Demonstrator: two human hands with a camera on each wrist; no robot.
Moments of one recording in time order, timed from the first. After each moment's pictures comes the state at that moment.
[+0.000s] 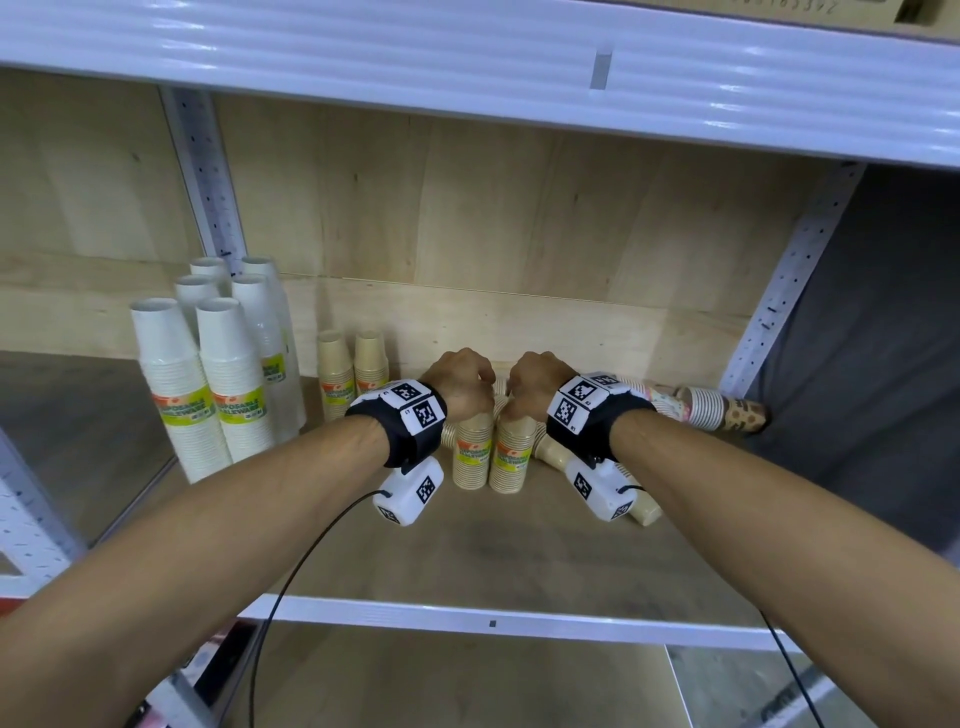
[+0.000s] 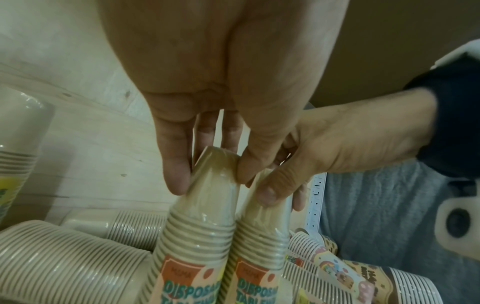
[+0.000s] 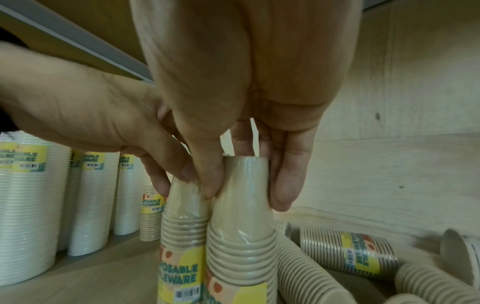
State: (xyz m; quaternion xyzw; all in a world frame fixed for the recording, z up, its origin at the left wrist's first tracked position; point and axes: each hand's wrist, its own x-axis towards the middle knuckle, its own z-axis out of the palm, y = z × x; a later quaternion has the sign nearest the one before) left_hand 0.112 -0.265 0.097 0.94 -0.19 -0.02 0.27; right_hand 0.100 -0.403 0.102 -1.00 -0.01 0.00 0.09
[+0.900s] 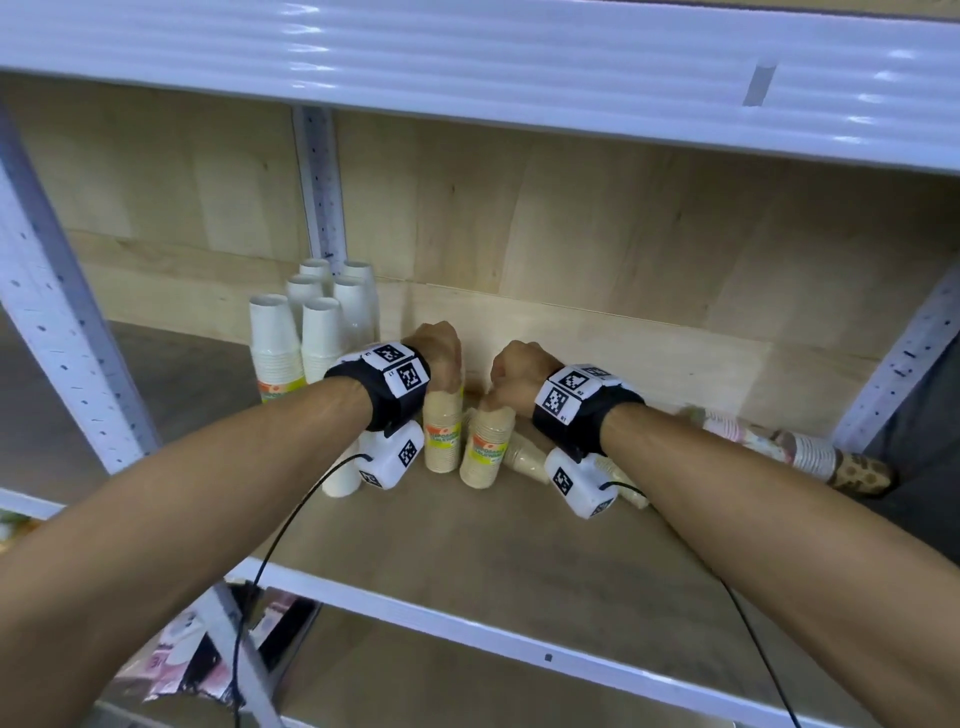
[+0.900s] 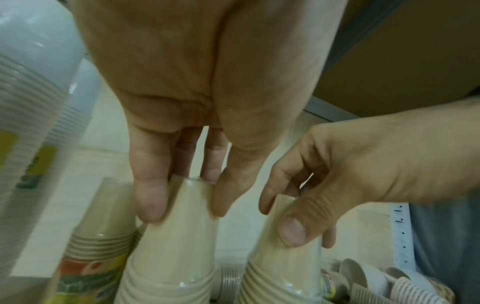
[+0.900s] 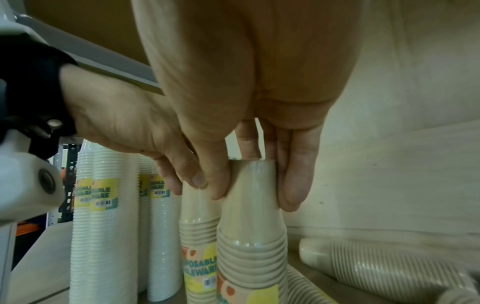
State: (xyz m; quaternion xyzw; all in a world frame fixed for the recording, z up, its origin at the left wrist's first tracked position) left_hand 0.144 -0.158 0.123 0.99 -0.04 0.00 0.15; right_hand 0.127 -0.307 0.122 -0.98 -0.11 0.03 0.16
